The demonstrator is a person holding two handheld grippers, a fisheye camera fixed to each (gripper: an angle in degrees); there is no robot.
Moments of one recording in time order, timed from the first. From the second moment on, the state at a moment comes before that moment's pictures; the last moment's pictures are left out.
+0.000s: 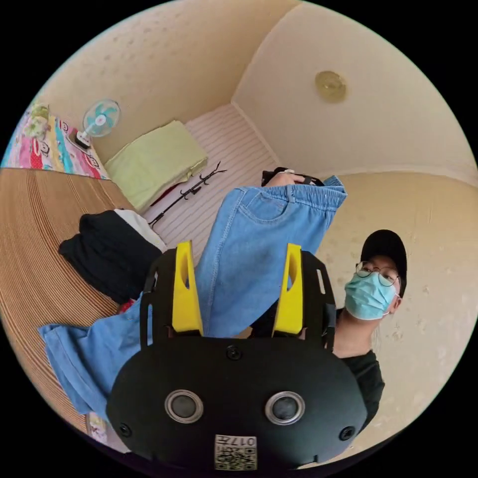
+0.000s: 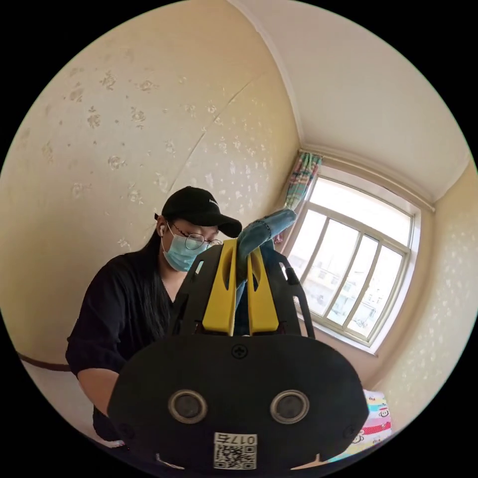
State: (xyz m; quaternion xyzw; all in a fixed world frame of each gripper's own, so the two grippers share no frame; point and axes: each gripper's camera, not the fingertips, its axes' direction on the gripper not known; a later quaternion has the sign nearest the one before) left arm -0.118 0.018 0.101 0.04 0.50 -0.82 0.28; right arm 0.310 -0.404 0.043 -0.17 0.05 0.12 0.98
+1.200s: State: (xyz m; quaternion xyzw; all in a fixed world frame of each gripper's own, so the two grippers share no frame) left arm -0.567 -0.166 0.109 -0.13 -0.02 -0.63 0.76; right arm 0.503 -0.425 0.092 -0.34 0.54 0.31 0.71
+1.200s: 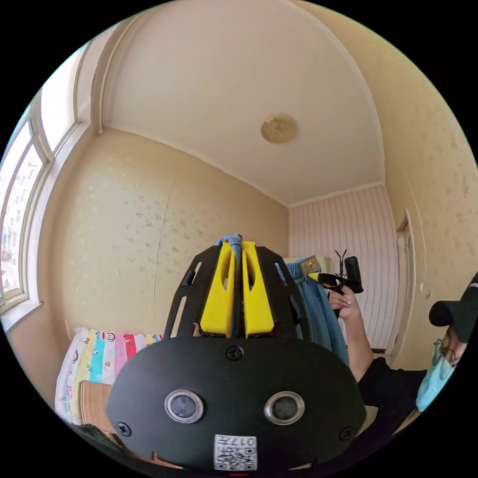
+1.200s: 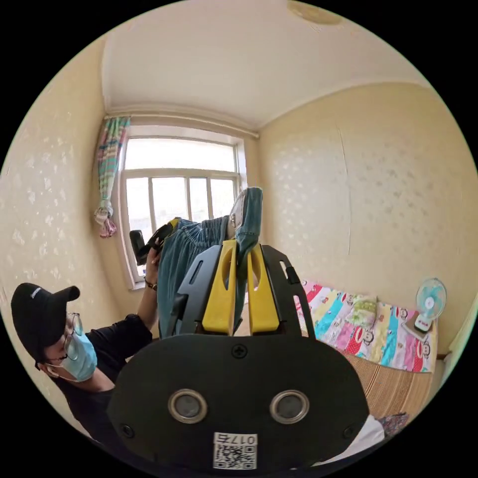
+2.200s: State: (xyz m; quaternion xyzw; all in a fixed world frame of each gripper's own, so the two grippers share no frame) left arm 0.006 0.080 0.062 -0.52 0.16 -0.75 0.38; right arm 0.274 0.268 -0.017 -0.45 0.39 0.65 0.47
